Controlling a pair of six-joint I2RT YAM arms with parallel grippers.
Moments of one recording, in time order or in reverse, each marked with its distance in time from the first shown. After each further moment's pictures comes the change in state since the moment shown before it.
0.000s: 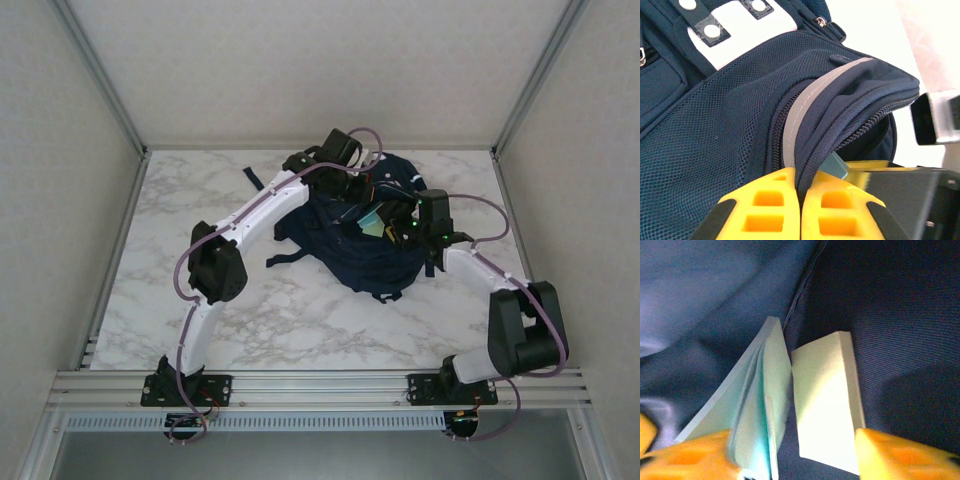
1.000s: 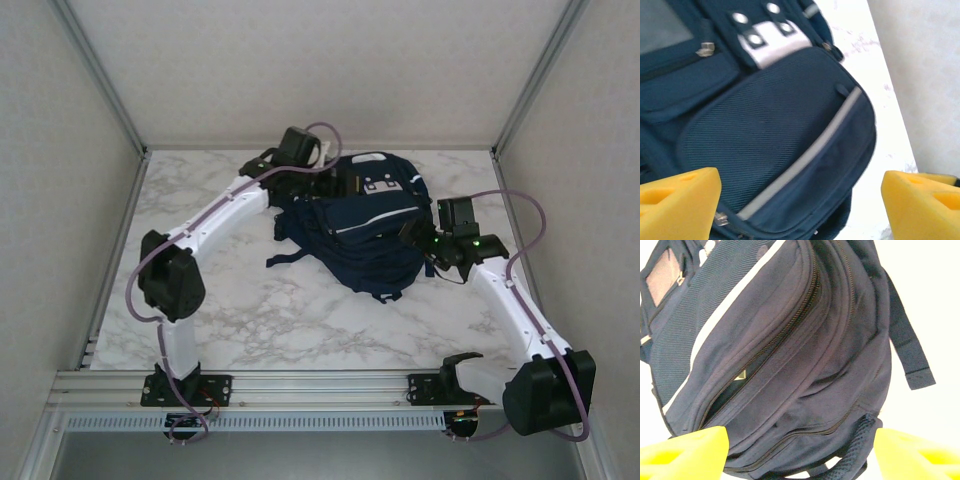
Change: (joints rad) left arm 0.127 -0.343 -0.478 0.237 0.044 -0.105; right arm -0.024 -0.277 0.103 -0.636 0.245 -0.383
